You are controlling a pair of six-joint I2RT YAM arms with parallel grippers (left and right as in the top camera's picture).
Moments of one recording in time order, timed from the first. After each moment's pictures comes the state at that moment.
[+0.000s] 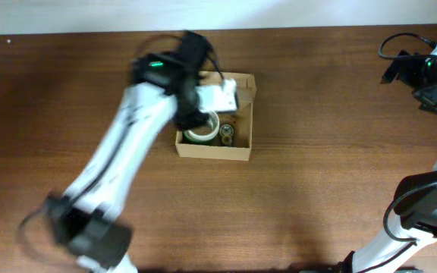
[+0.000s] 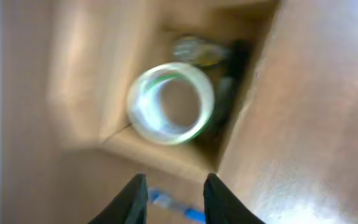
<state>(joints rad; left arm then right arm) -0.39 1.79 1.88 -1.30 0.08 0.97 -0.35 1.98 2.20 -1.56 -0.10 0.30</state>
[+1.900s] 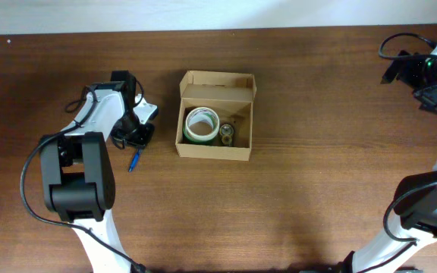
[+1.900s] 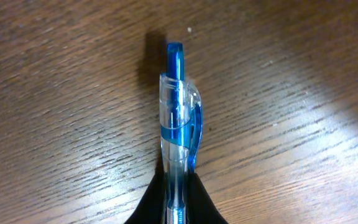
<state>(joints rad) 0.01 2.11 1.48 -1.01 0.03 0.37 -0.35 1.98 2.20 -1.56 -0.10 0.30</state>
